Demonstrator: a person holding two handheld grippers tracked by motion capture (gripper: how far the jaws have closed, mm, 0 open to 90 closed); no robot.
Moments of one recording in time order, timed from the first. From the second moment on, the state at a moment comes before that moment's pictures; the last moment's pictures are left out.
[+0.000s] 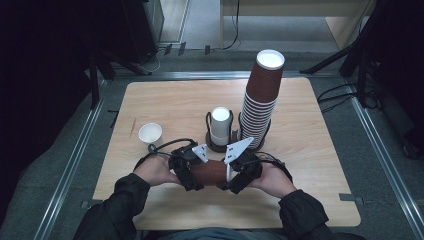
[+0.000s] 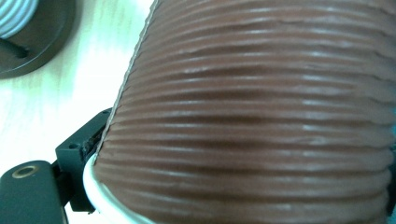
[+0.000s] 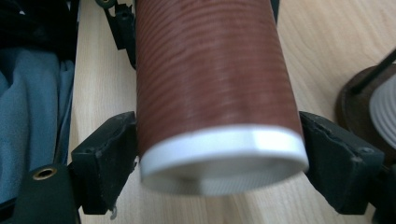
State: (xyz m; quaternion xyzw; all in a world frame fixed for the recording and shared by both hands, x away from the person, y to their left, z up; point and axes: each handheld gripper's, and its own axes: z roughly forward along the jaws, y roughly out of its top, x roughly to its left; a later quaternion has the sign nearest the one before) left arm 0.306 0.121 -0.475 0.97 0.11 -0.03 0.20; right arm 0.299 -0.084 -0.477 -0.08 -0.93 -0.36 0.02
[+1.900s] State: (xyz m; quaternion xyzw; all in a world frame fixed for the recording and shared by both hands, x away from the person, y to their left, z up) left arm 0.310 0.160 -0.461 0.90 0.15 -0.05 0.40; right arm 0.301 -0.109 -0.464 -0.07 -0.91 -0.41 0.01
